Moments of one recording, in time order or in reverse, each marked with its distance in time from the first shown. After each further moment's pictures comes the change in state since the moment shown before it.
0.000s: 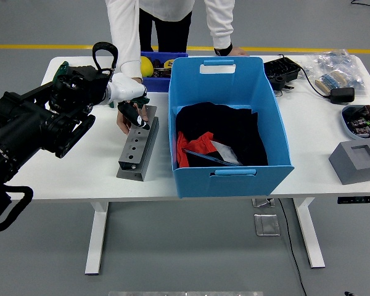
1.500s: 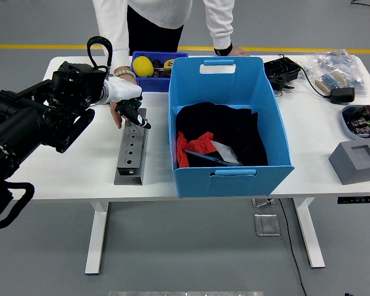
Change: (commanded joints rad) left arm -0.018 -0.004 -0.015 0.036 -0.105 -0.079 0.001; right arm -0.003 -0.002 -0.005 0.000 -0.001 0.002 0.000
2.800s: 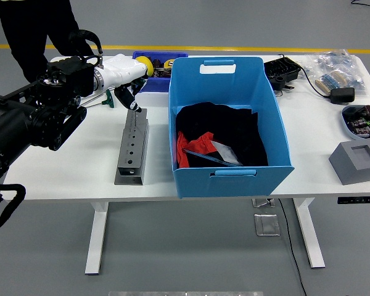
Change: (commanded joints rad) left arm 0.027 0.056 -0.061 -0.064 -0.033 0.293 -0.112; right arm -0.013 0.003 0.027 0.000 -0.019 -0.001 -0.004
